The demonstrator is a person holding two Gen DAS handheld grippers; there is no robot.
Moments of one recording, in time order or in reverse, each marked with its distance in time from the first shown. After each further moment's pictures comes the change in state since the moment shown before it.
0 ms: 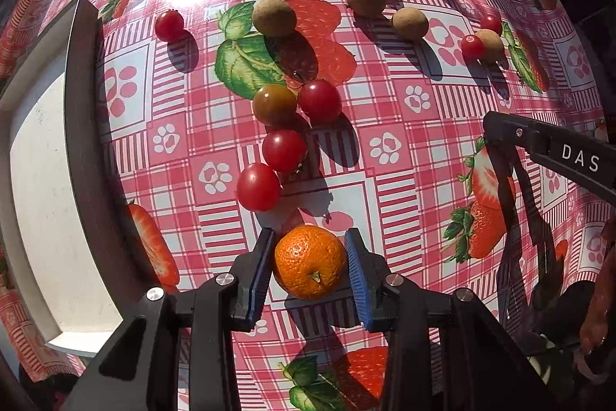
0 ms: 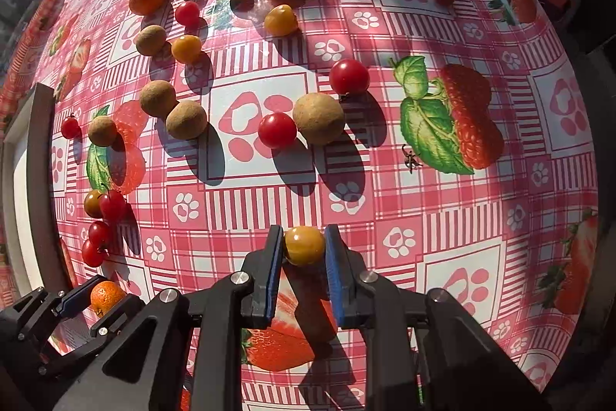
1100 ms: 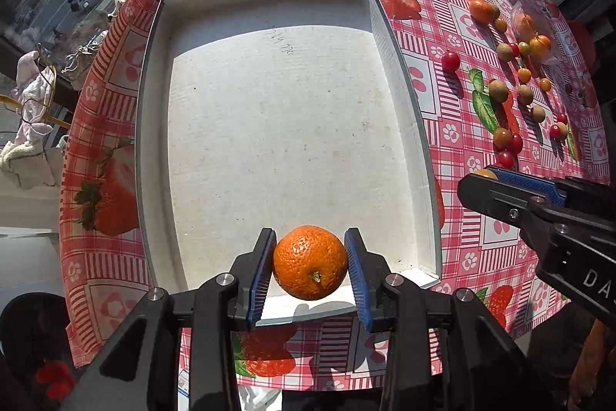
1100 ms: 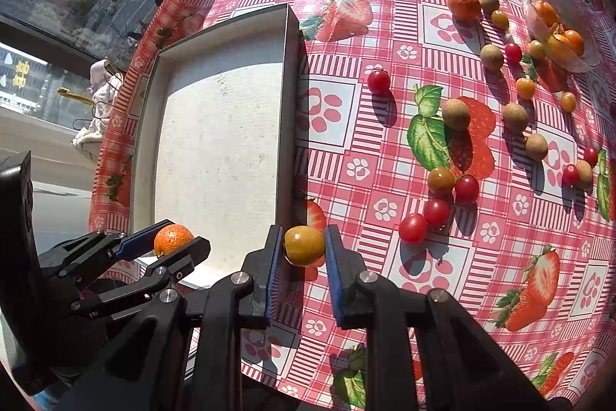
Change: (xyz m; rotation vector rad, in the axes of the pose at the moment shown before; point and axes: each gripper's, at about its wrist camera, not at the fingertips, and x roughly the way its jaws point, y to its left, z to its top) left arm -0.081 0.217 -0.068 -0.245 -0.099 0.060; right arm -0.048 0.225 -0.041 -0.305 0.028 0.292
